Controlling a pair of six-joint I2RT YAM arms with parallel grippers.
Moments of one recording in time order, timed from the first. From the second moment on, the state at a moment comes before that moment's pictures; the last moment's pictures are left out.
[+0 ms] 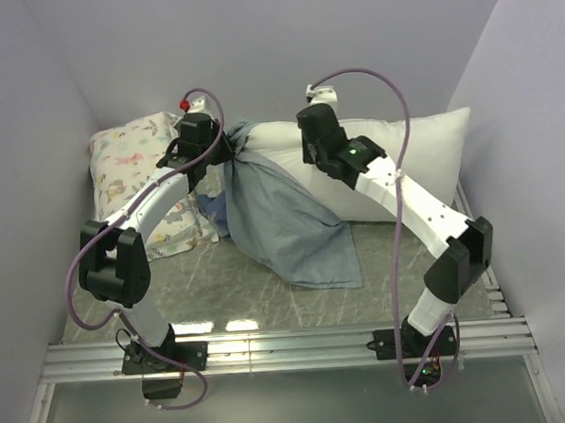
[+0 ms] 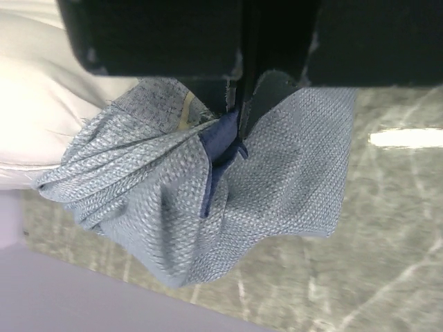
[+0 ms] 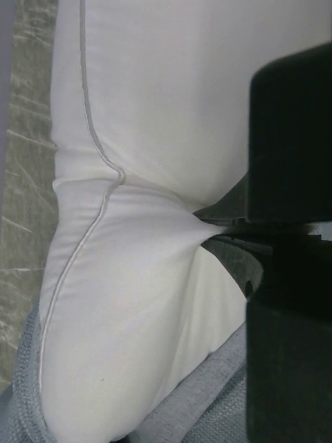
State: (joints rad) left arm -0.32 1.71 1.41 -0.15 -0.05 -0.56; right arm 0.66 1.67 1.71 -0.62 0.53 0.31
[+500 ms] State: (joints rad) left arm -0.22 1.72 1.41 -0.21 0.00 -0.57; right arm 0.49 1.45 1.66 -0.71 0.48 0.34
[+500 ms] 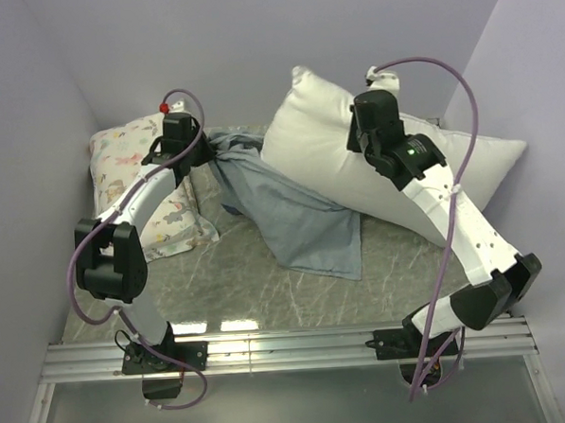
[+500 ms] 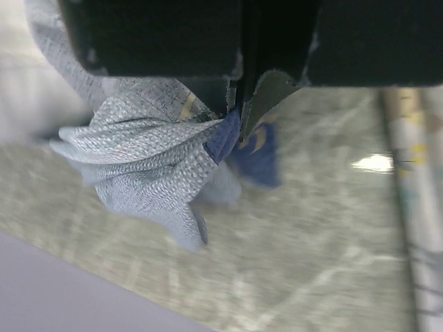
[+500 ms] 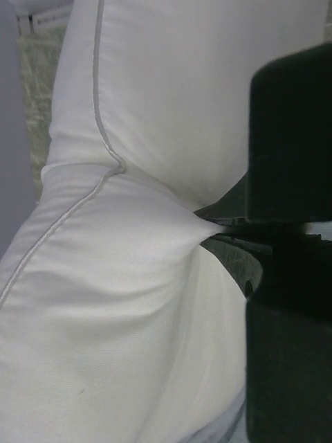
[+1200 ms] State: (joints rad) left arm -0.11 1.86 1.69 -0.32 -0.07 -0.54; right arm 0.45 1.40 1.99 -0.84 0.59 0.33
